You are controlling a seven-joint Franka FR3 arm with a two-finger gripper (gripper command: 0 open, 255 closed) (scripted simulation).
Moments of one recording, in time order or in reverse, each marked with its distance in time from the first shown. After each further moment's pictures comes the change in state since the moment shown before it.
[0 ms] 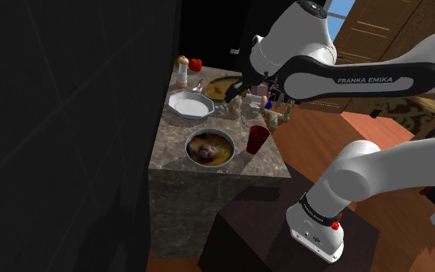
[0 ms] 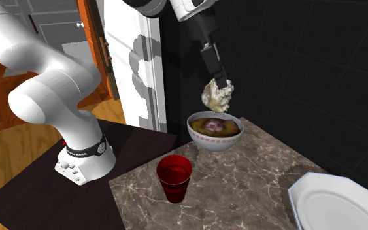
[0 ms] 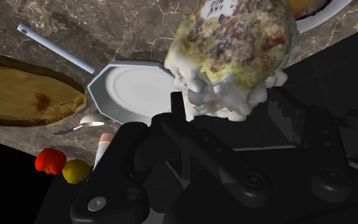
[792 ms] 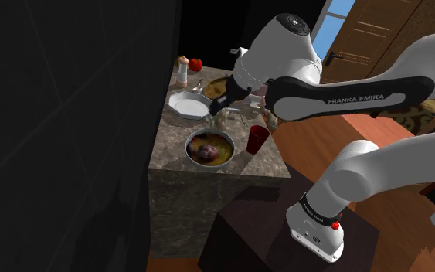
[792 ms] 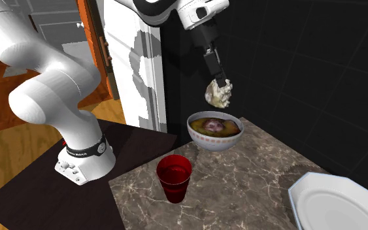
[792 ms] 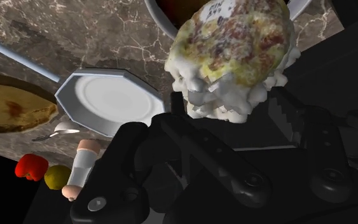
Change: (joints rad) arm 0.008 0.074 0.158 0.007 0.008 0.051 0.165
